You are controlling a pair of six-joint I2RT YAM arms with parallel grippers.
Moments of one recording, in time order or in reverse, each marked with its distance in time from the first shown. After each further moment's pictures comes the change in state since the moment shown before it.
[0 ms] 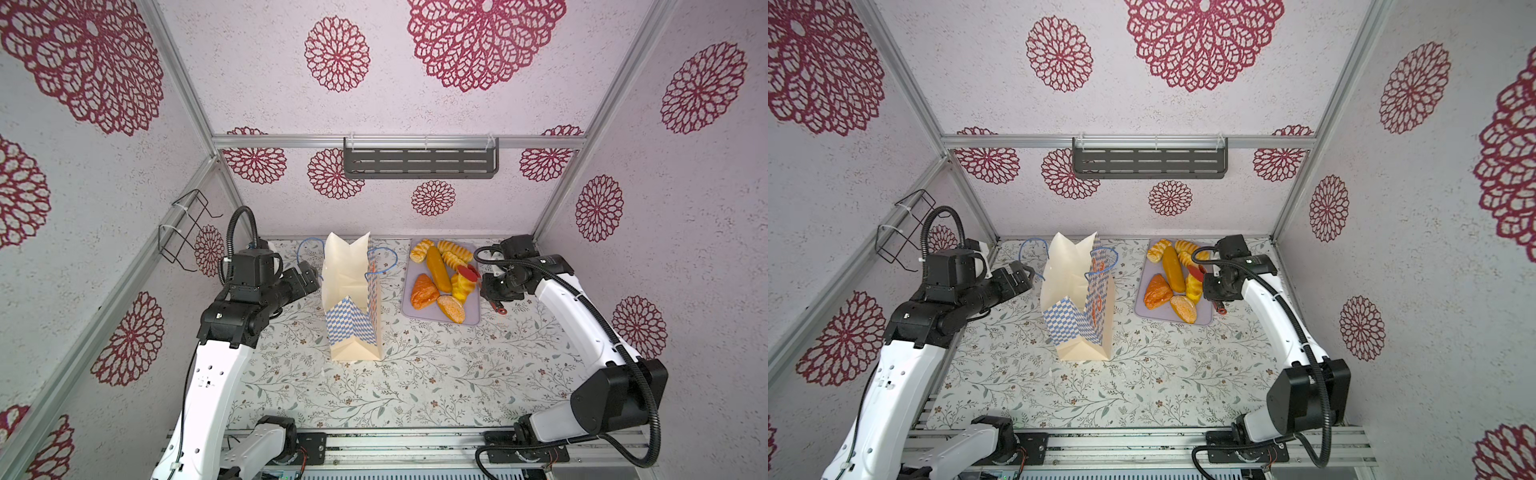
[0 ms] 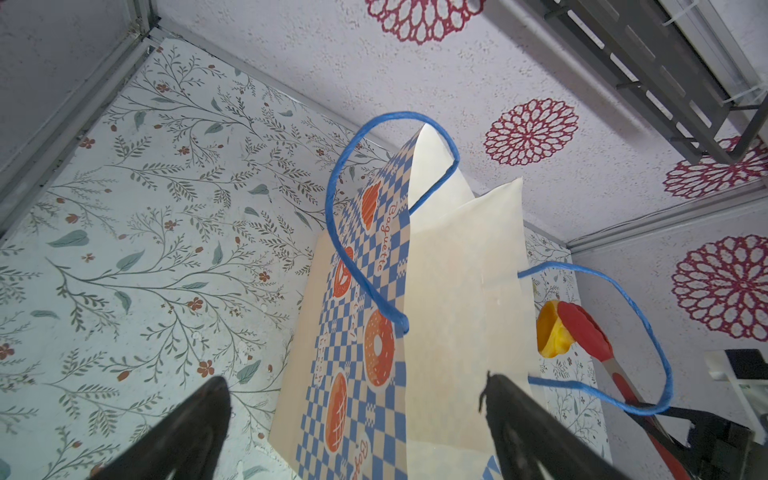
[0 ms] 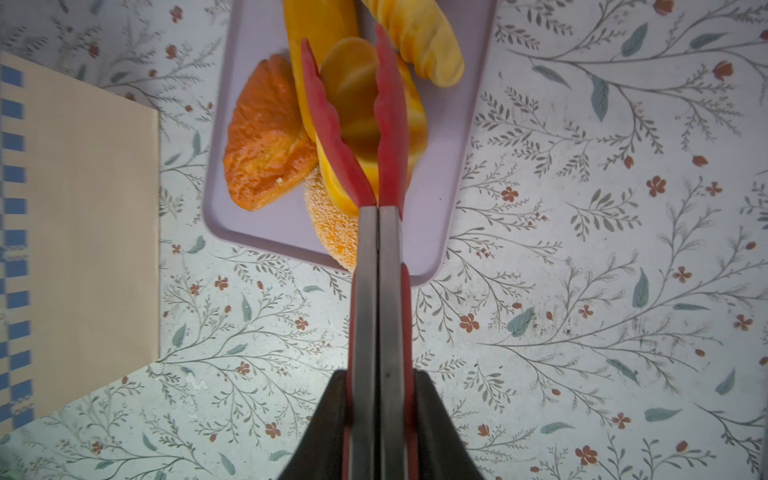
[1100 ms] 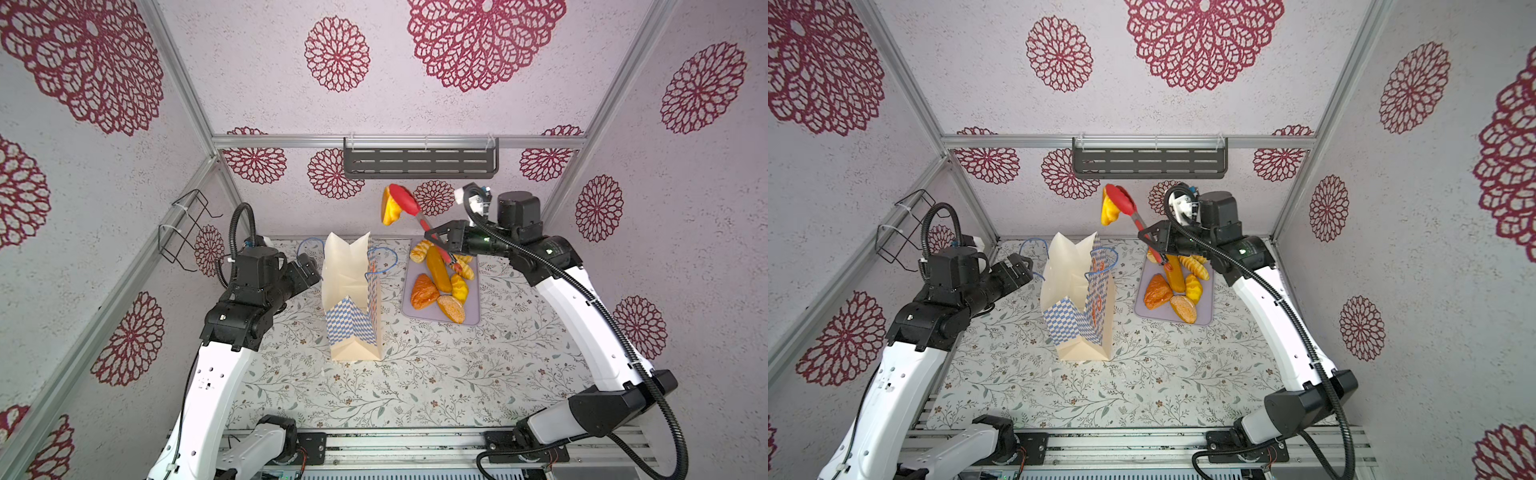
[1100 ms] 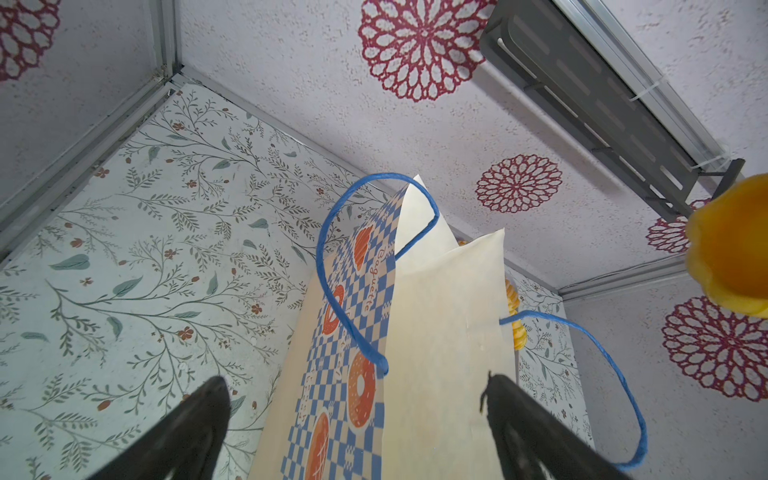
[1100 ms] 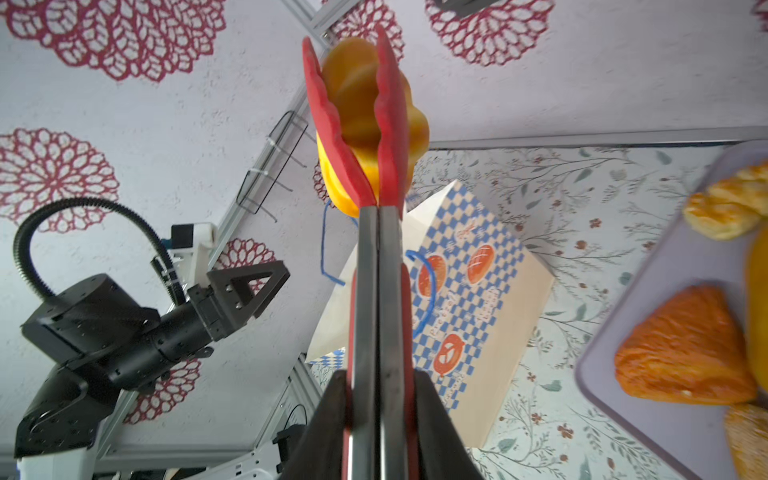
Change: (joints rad) left arm -0.055 -0.005 -0.012 0.089 -0.121 -0.087; right arm 0.272 0.048 0.351 0.383 -0.508 0.389
